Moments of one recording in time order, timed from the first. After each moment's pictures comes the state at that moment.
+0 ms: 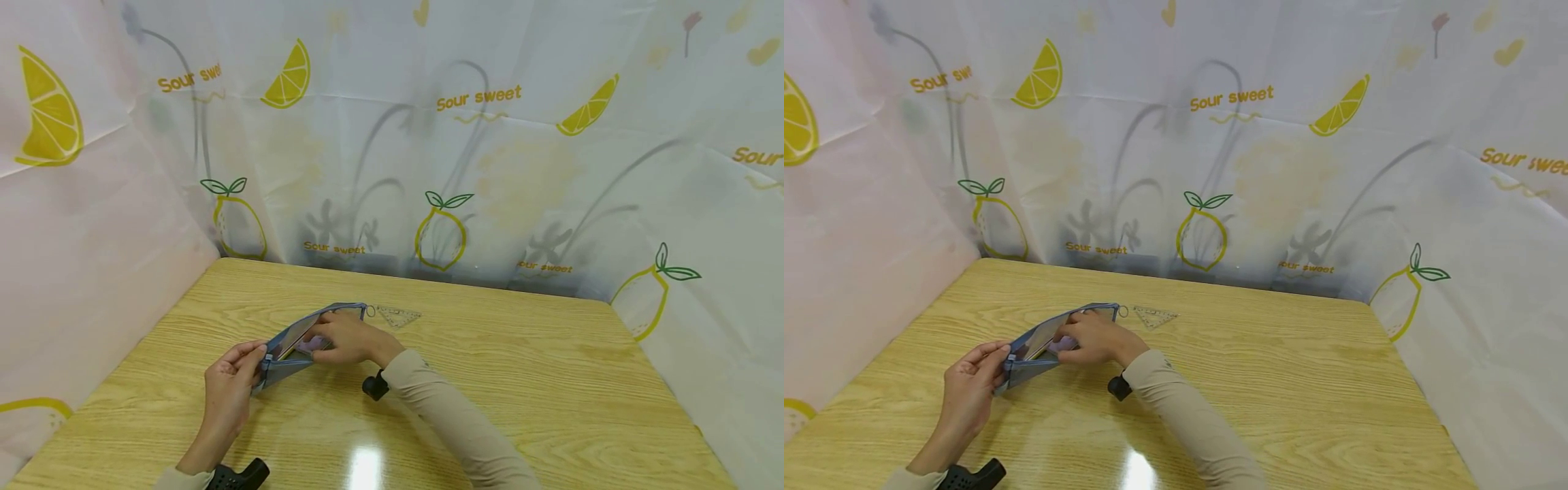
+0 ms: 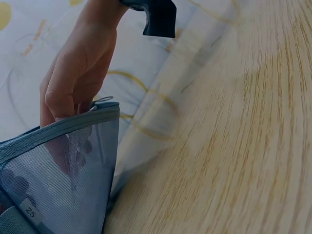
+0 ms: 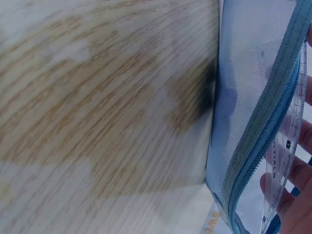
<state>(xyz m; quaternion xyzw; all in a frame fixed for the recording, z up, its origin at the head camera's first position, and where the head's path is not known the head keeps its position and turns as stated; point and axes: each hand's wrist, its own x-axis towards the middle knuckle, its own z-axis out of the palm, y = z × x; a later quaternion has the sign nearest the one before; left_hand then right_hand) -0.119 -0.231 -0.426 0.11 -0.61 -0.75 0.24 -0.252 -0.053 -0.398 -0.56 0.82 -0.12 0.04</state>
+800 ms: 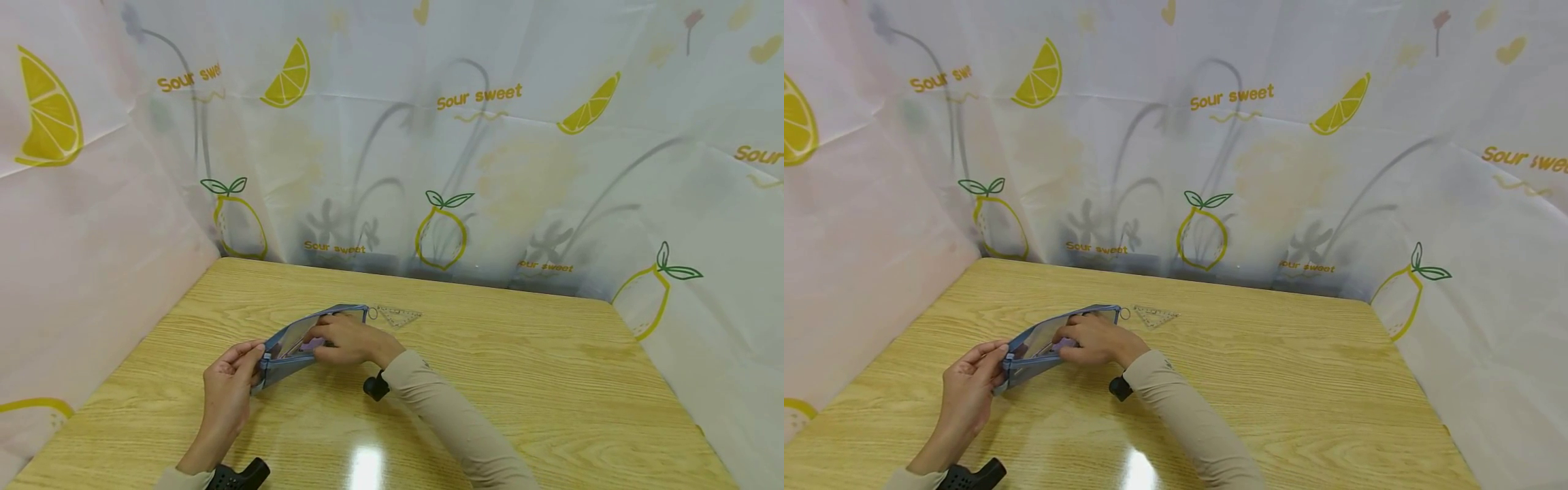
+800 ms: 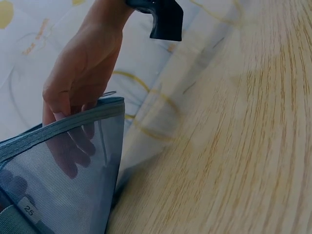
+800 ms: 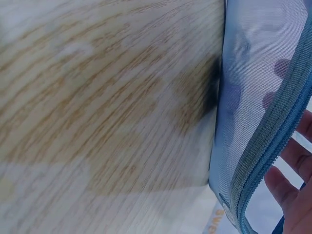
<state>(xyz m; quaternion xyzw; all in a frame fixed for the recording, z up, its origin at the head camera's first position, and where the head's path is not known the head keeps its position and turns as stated) -0.119 -0.231 -0.424 0.13 -0.60 -0.75 0.24 -0.252 -0.053 -0.401 -0.57 0.81 -0.13 0.05</state>
